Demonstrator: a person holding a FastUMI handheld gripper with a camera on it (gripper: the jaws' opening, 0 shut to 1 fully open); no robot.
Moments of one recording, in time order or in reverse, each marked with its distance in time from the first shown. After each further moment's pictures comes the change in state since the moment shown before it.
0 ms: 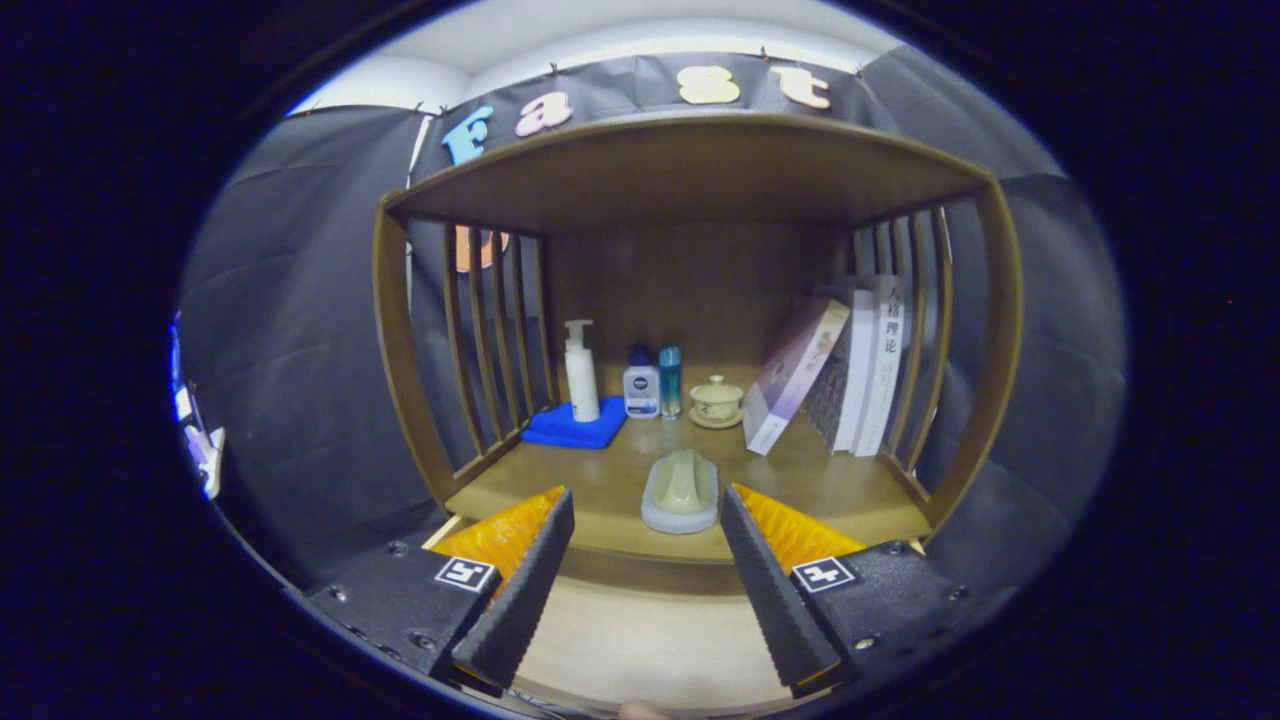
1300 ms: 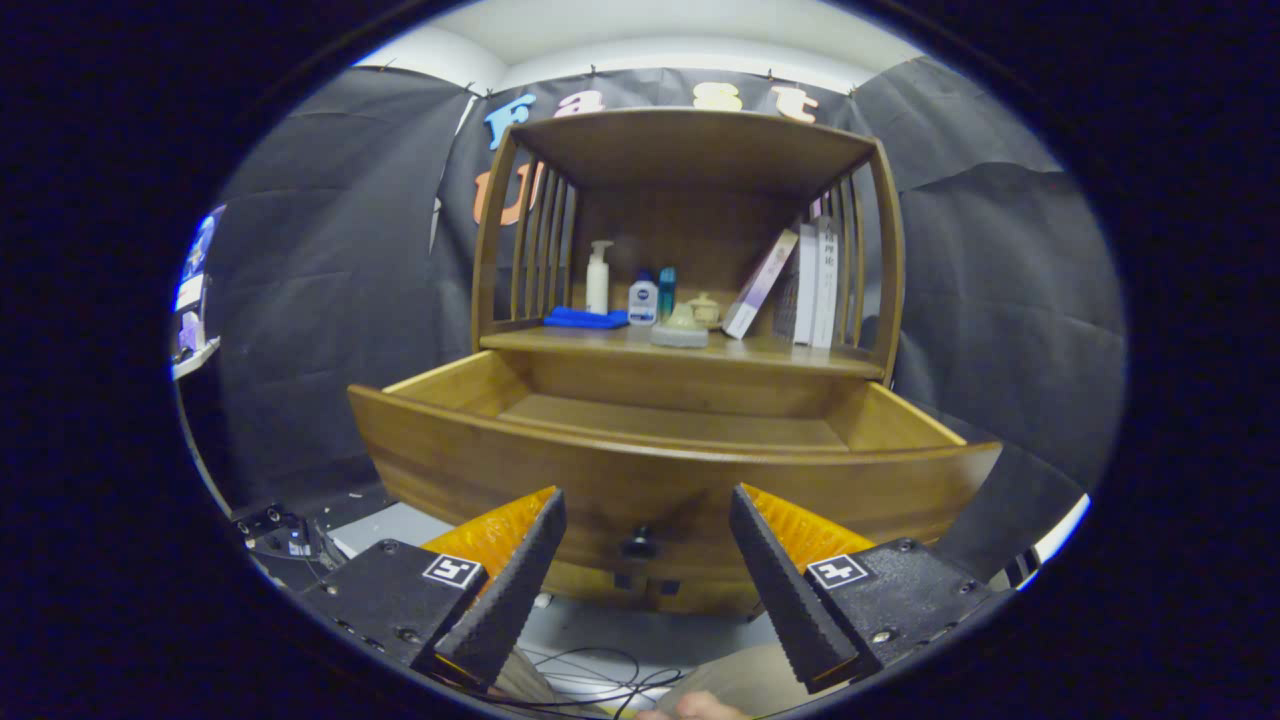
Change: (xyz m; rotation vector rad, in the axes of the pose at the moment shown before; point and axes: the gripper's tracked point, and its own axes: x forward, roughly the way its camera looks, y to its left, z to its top) arm -0.114 0.013 -0.231 -0.100 0.027 -0.075
